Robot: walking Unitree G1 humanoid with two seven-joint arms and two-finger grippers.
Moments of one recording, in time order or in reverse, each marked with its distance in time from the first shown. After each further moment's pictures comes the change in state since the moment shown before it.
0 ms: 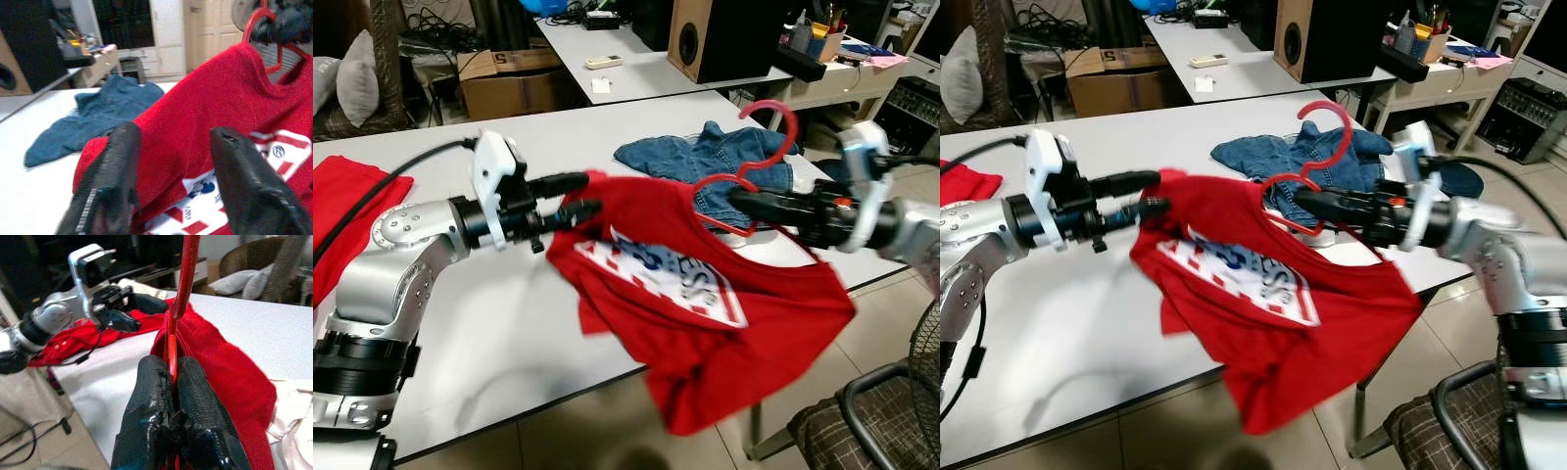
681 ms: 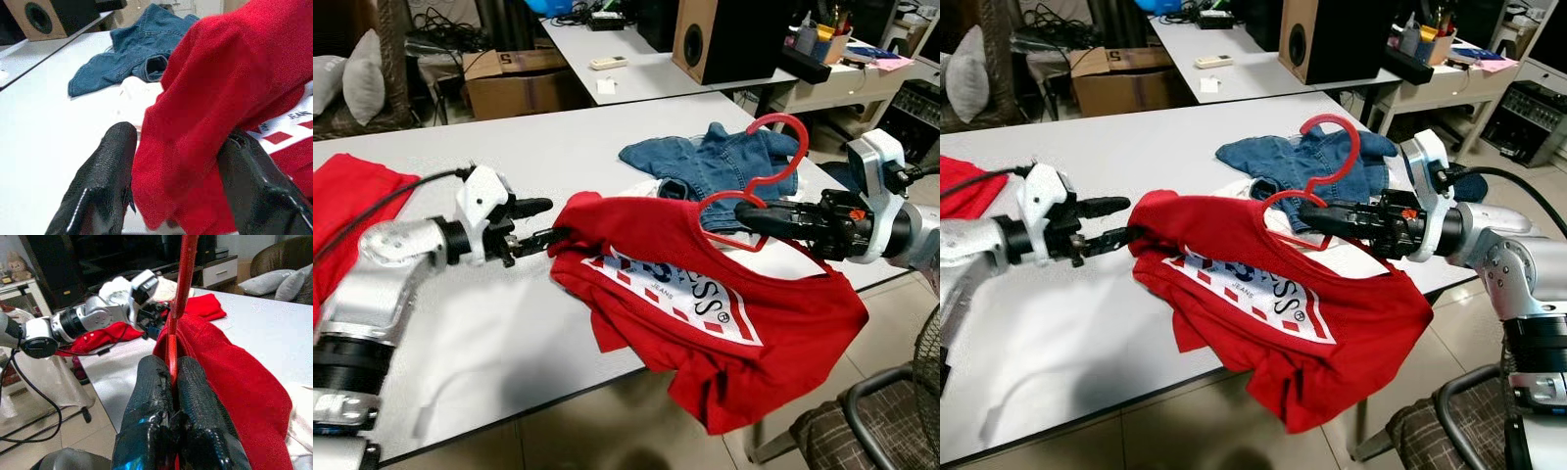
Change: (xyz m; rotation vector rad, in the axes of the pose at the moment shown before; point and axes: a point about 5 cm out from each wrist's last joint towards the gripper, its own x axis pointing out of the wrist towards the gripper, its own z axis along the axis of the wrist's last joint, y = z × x) left arm -0.020 0.022 -0.049 0.038 0.202 0.141; right arm -0.005 0.006 -0.003 -0.003 0.001 0.109
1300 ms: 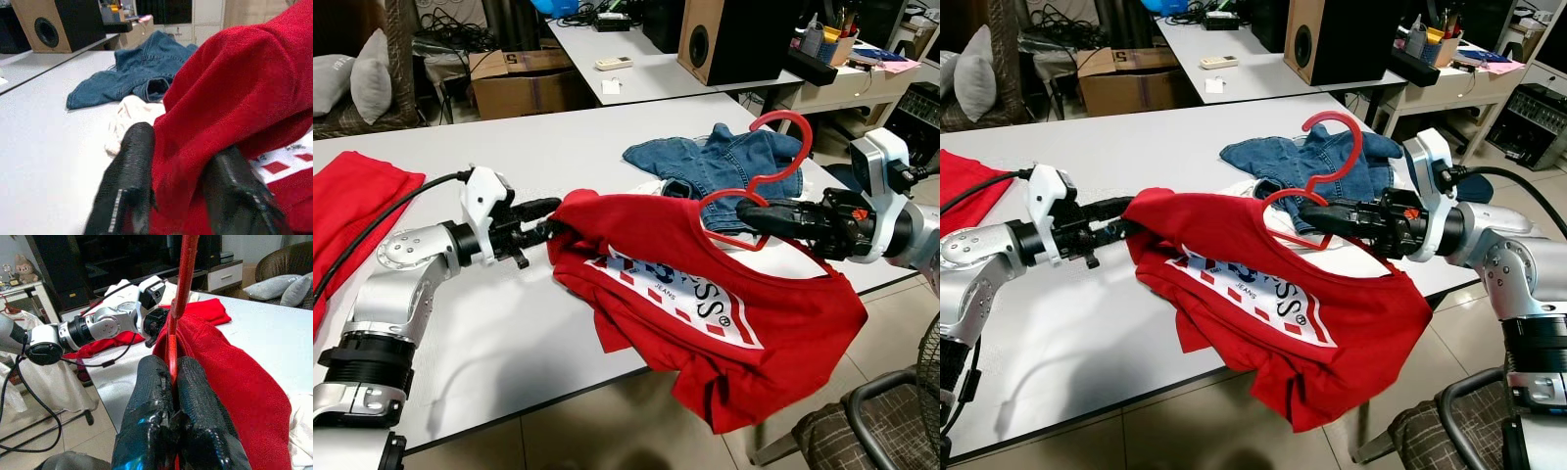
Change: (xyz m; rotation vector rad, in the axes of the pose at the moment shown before) left arm 0.007 0.000 -0.005 -0.101 -0.120 -0.003; right arm 0.001 0.000 0.000 -0.002 -0.018 0.008
